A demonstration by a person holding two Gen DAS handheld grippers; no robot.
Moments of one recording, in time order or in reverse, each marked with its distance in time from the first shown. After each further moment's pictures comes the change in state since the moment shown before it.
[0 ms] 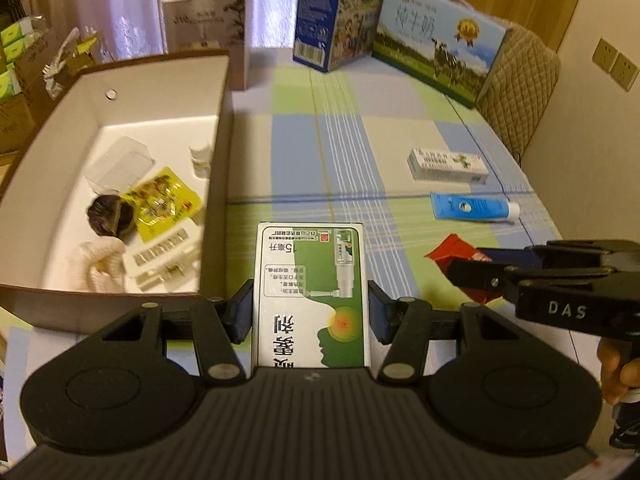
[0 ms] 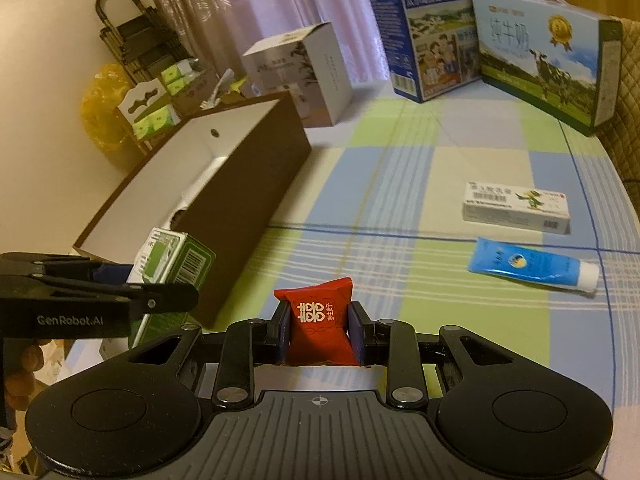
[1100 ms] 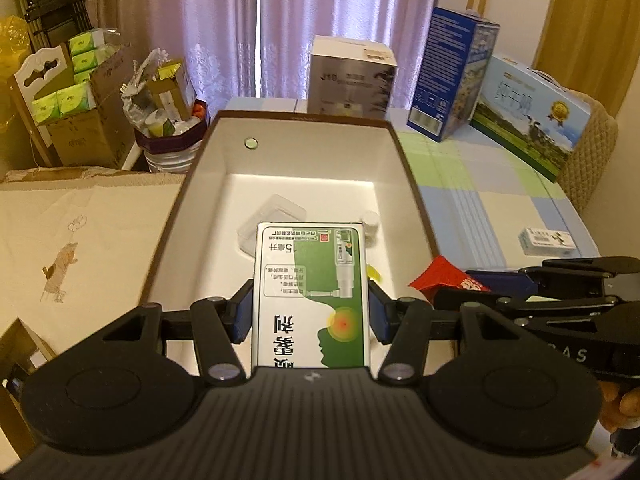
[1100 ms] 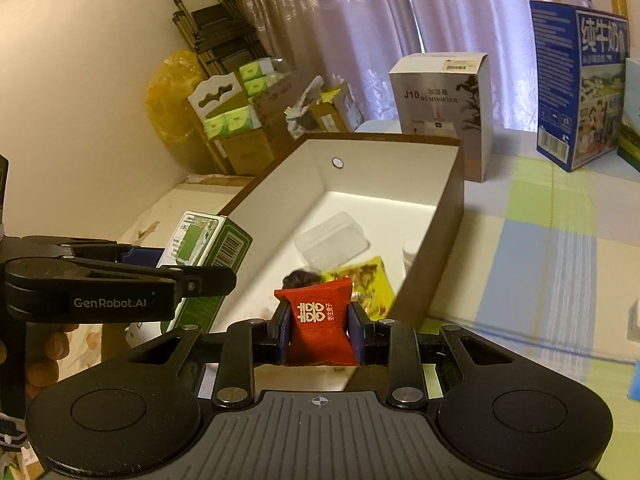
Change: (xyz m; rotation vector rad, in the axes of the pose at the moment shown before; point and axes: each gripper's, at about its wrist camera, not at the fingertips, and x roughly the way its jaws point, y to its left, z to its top) left arm -0.037 0.162 0.043 -0.074 -0.109 0.126; right arm 0.107 0.143 0.072 -0.146 -0.026 0.138
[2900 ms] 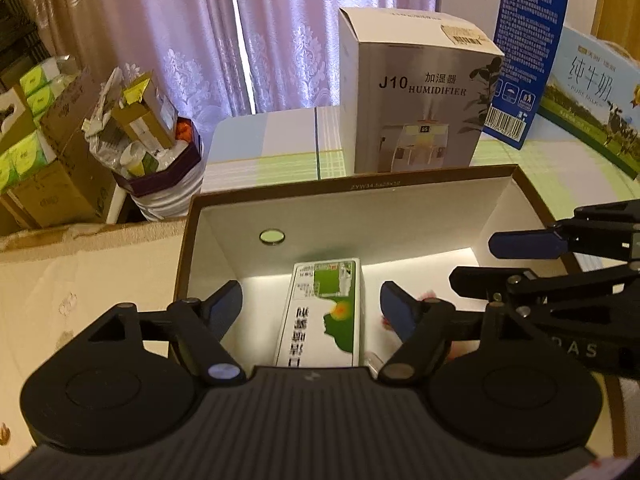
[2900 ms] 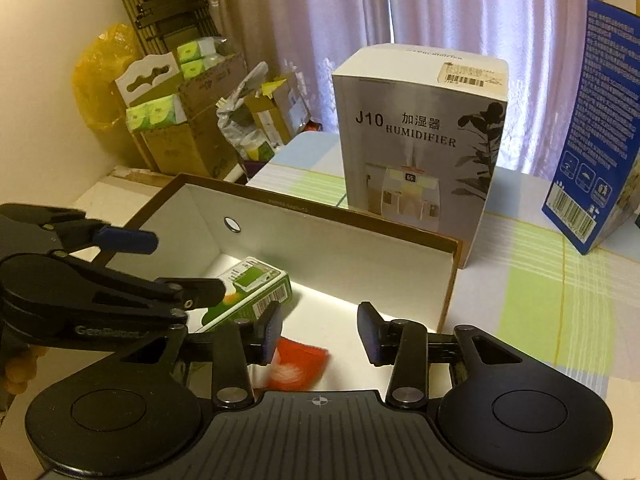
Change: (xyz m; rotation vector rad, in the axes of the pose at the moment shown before) left arm 0.196 0.046 0.125 0.146 0.061 0.029; right arm 0.157 -0.069 0.116 -0.056 0.046 -0.171
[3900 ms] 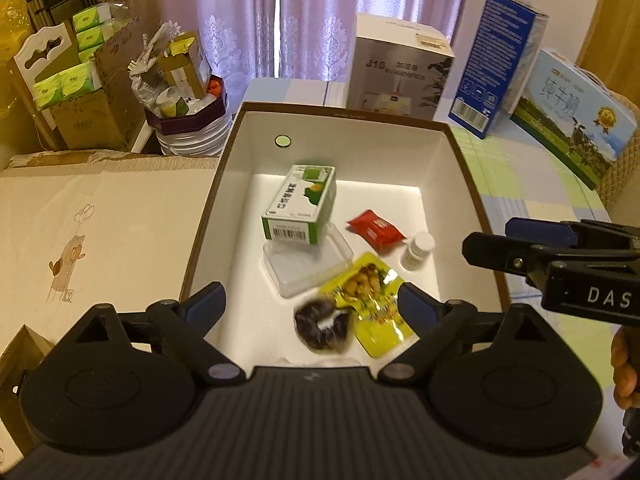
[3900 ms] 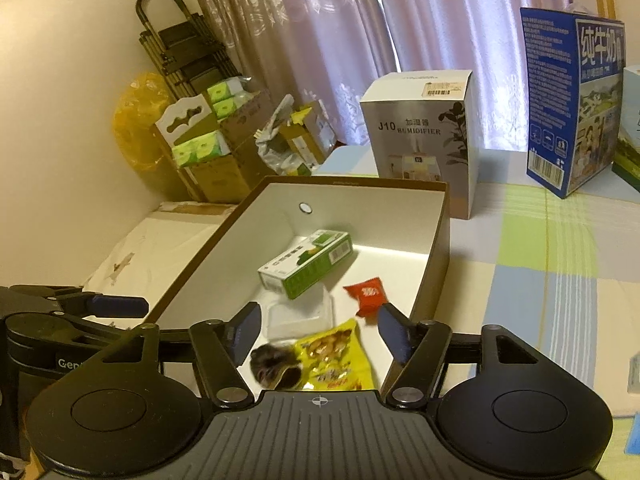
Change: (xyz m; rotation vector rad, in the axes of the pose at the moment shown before) left arm -0.141 -0.022 -0.087 -0.173 0.037 0.000; right arm -0.129 0.031 -0.063 0.117 -0.083 0.119
